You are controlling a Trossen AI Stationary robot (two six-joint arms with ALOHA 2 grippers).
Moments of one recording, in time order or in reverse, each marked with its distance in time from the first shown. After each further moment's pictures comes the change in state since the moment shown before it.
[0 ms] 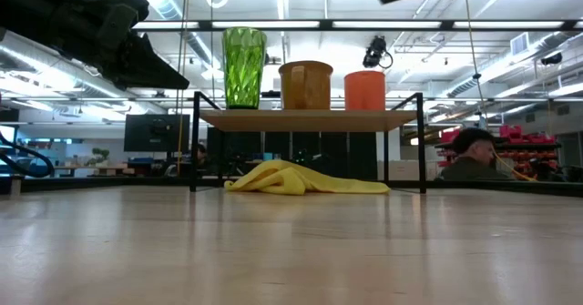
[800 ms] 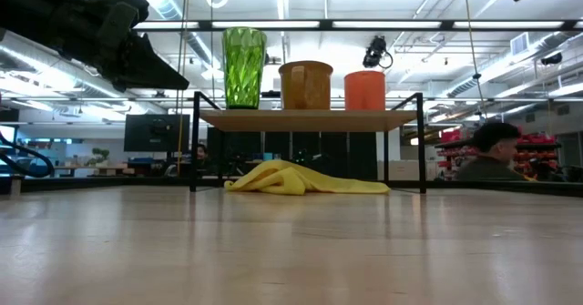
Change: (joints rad) left arm -0.001 0.000 -0.001 -0.001 0.000 -0.033; right arm 0.491 -0.095 -0.174 -0.204 0.154 0.399
